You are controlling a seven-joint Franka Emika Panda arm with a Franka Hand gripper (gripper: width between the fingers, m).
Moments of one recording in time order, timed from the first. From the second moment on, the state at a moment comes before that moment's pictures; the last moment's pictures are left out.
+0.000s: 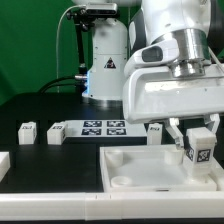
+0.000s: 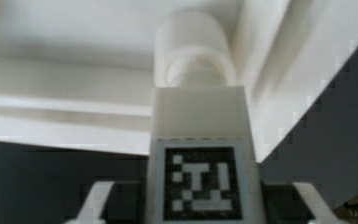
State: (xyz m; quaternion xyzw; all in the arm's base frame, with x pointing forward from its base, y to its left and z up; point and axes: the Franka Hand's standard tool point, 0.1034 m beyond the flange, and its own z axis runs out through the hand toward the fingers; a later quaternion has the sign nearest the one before) arm 0.608 0.111 0.076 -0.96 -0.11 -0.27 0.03
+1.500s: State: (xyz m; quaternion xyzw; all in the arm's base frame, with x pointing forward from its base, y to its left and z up) arm 0.610 0.109 0.073 -0.95 -0.11 -0.29 0.03
